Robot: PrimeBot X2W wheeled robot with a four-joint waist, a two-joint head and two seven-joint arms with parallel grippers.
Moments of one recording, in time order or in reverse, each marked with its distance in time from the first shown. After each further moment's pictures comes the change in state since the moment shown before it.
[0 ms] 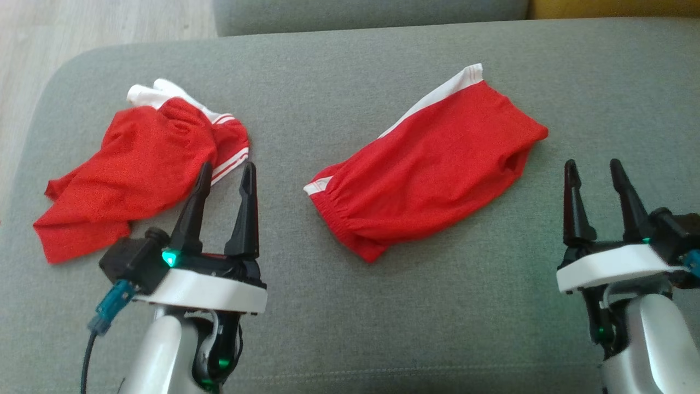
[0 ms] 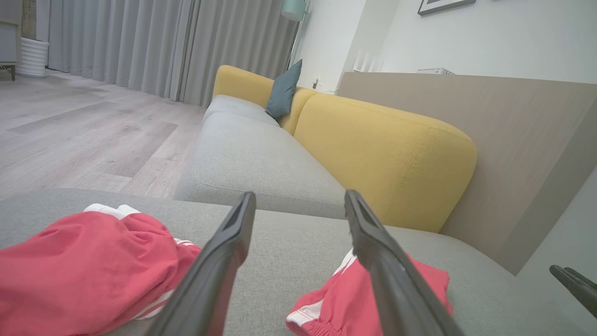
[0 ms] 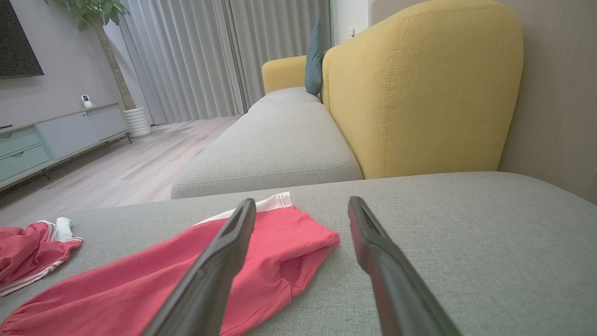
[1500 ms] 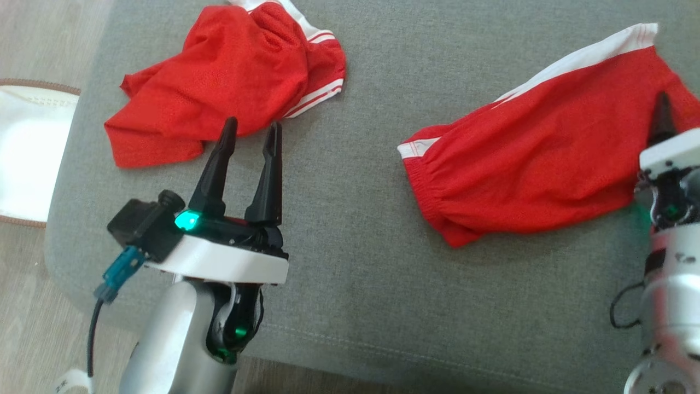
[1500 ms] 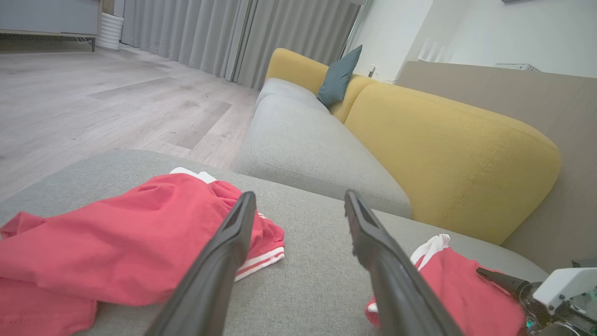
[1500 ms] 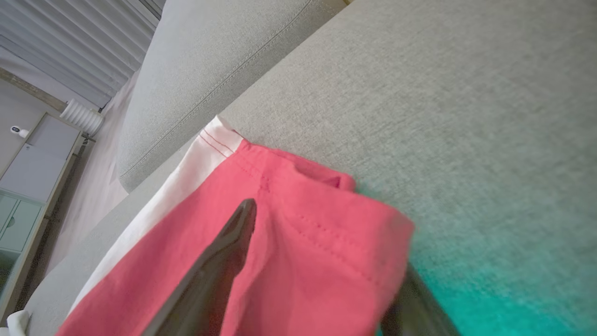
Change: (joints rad) left arm -0.111 -0.001 -0.082 -0.024 -0.073 0.008 0.000; right arm -0.538 -0.007 -0.483 0.579 0.148 0.000 0.288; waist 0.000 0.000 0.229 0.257
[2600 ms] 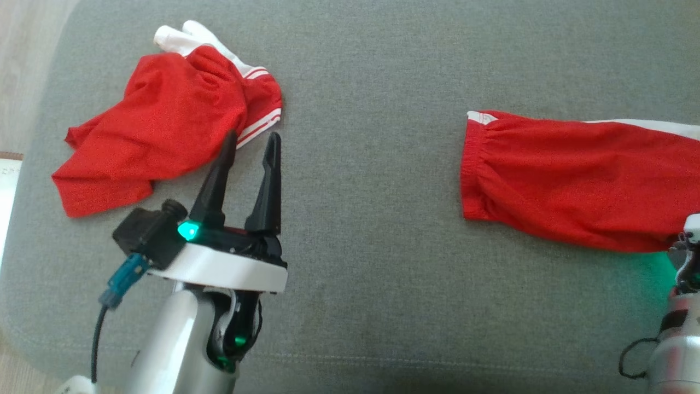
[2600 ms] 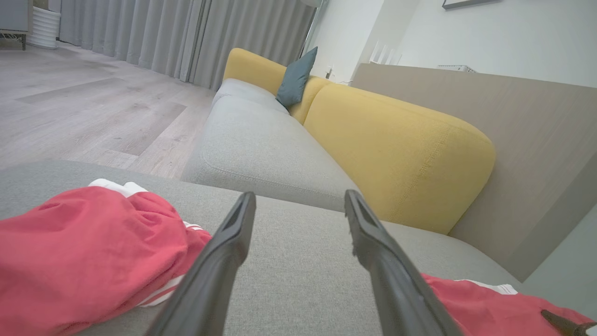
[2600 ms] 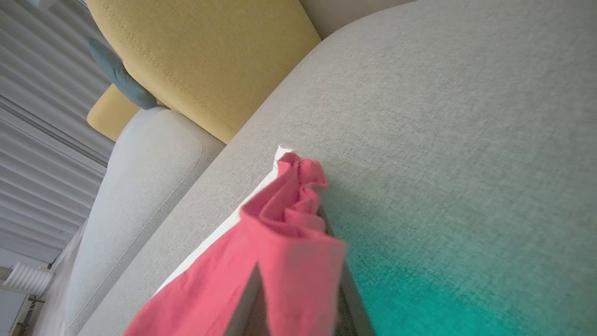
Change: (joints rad) left arm 0.019 0.000 0.005 0.016 0.007 -0.001 0.000; right arm 0.159 0.030 -0.215 -0.105 0.071 0.000 -0.158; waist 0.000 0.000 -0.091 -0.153
